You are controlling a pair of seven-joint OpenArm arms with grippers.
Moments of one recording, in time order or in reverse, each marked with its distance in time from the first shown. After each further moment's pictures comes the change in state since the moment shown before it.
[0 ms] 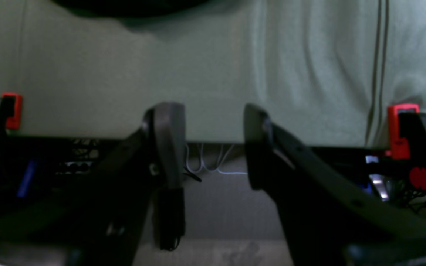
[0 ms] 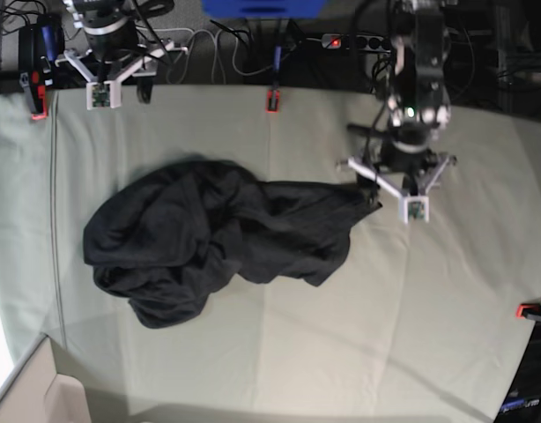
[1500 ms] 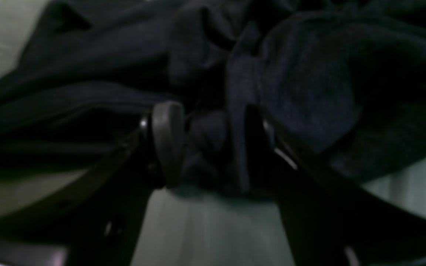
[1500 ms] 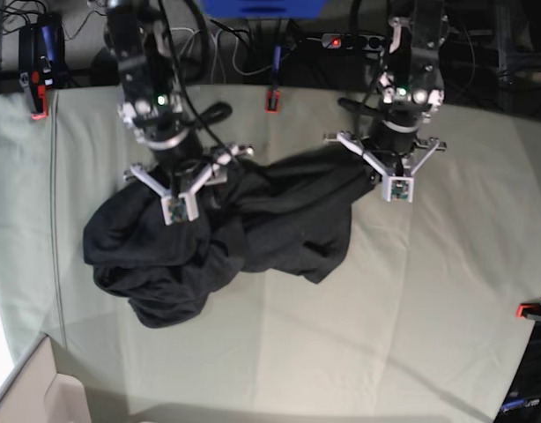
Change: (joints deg) left arm 5.5 -2.2 4.7 3.4 -0.2 -0.4 0.4; right arm 32.9 -0.1 -14.0 -21.0 -0.3 0.0 -0.4
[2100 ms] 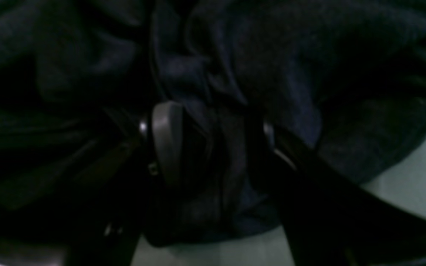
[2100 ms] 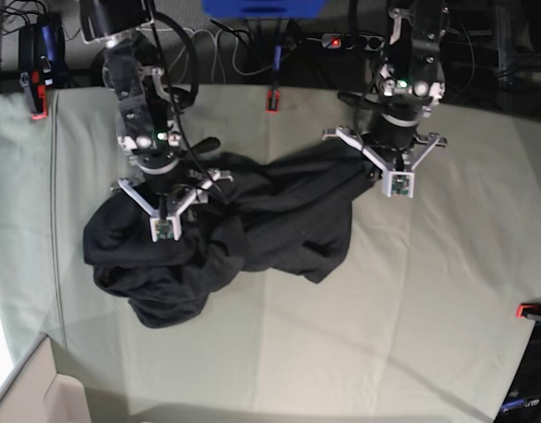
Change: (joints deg) left arm 1.8 0.1 0.0 2.3 0.0 0.0 0.5; right arm 7.5 2.3 -0.1 -12.1 0.1 -7.6 -0.1
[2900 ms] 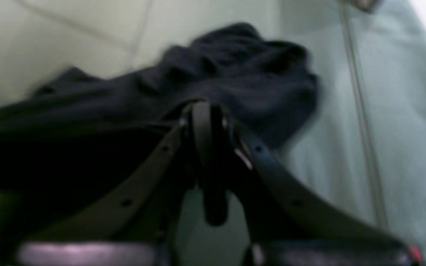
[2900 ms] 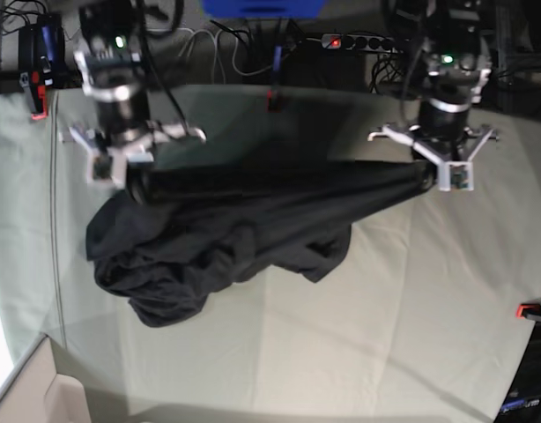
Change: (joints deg) left arm 8.0 -1.9 -9.2 15.8 -0.3 -0.8 0.2; right arm -27.0 0.5 5.7 34.3 0.4 -1.4 9.3
